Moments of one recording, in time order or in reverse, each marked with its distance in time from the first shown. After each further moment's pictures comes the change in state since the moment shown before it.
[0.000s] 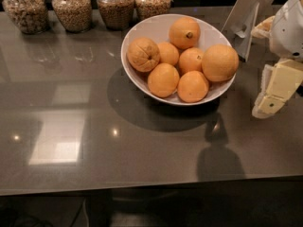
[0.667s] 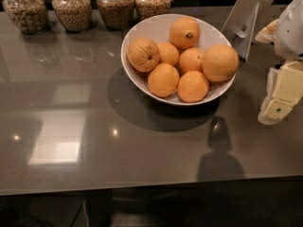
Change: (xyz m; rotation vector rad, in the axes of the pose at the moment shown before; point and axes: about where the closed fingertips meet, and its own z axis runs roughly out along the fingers) arm 0.007 0.015 -0.009 -0.044 0.047 0.032
